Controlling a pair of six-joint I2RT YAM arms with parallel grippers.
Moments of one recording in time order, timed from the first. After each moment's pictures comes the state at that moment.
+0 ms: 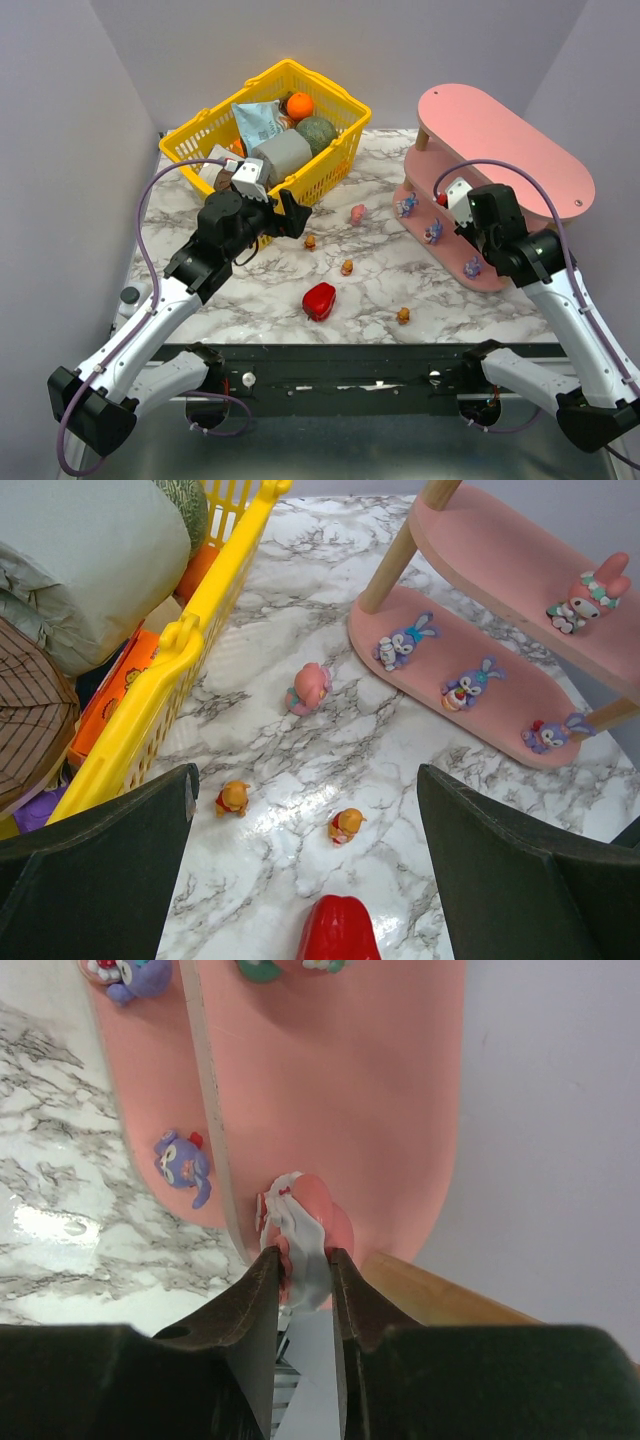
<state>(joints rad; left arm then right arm) -0.55 0.96 0.91 -0.13 0.04 -0.34 0.41 0.98 1.21 -1.06 0.51 -0.53</state>
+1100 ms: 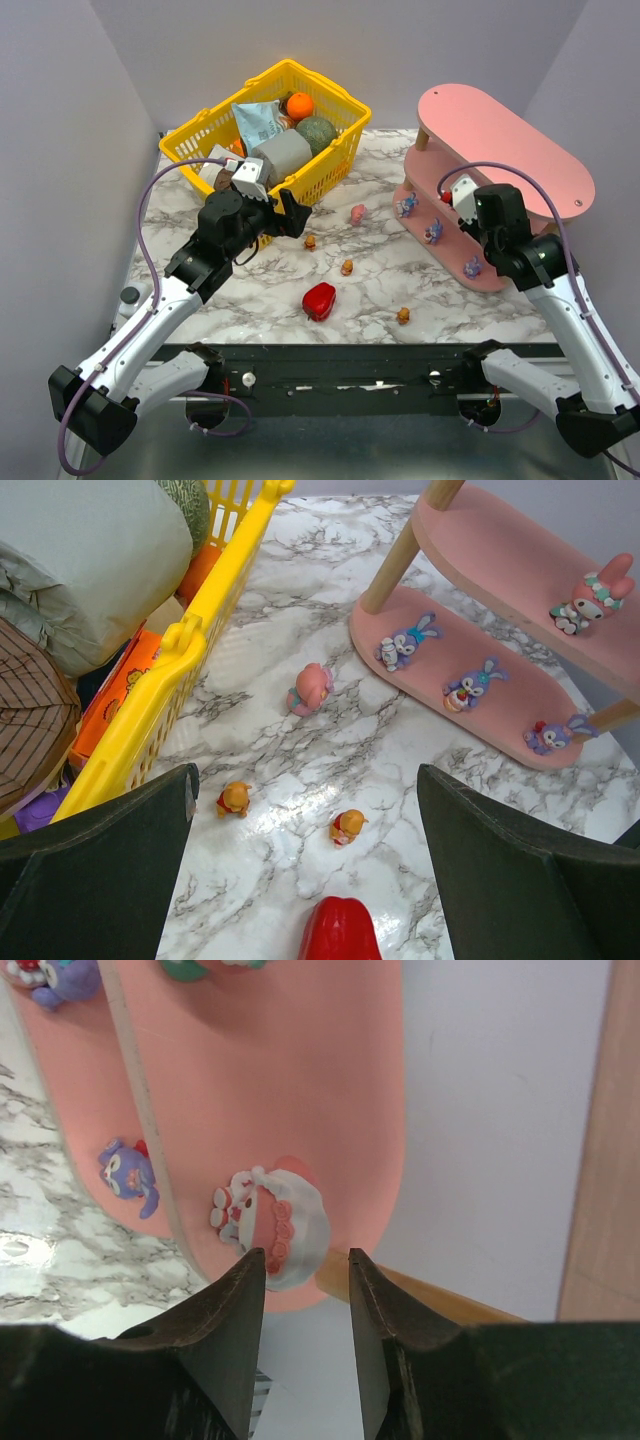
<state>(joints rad) -0.54 0.96 0.91 -0.13 0.04 -0.34 0.38 0.96 1.18 -0.98 0.57 -0.61</state>
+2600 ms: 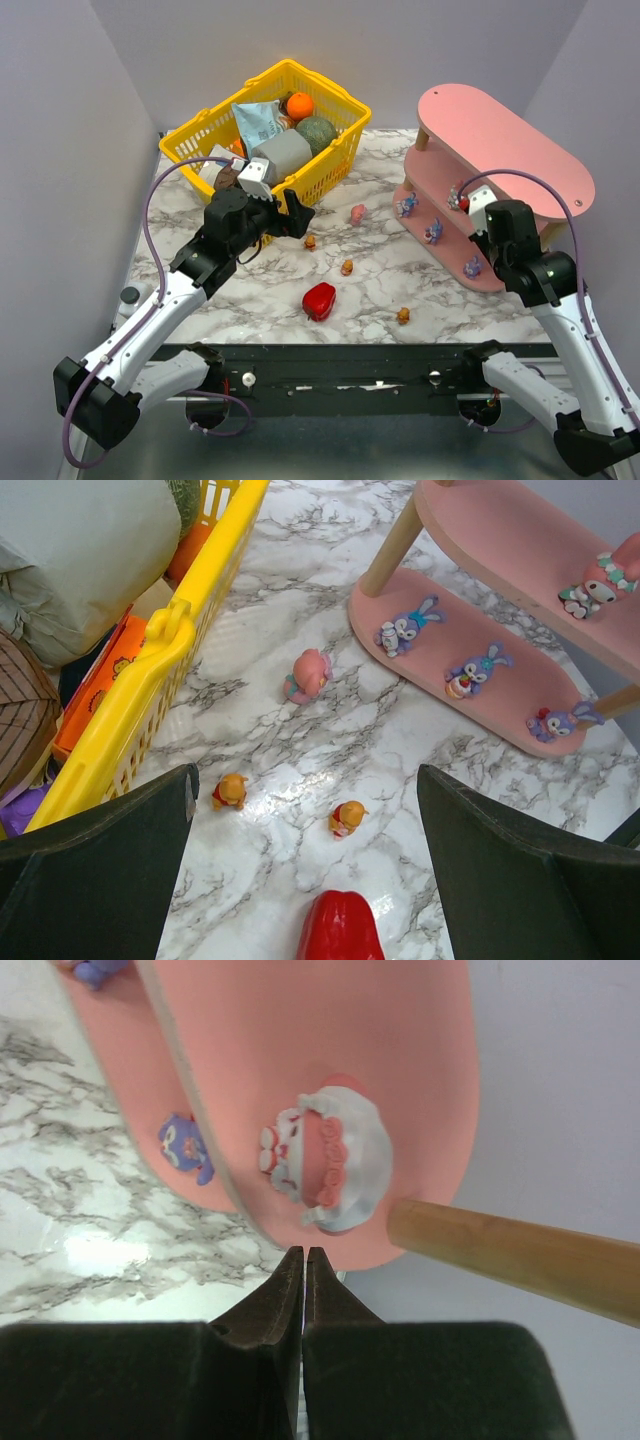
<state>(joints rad) -0.54 1.00 0.91 -0.13 0.07 -0.34 0.32 0.85 1.09 -1.02 0.52 -0.42</state>
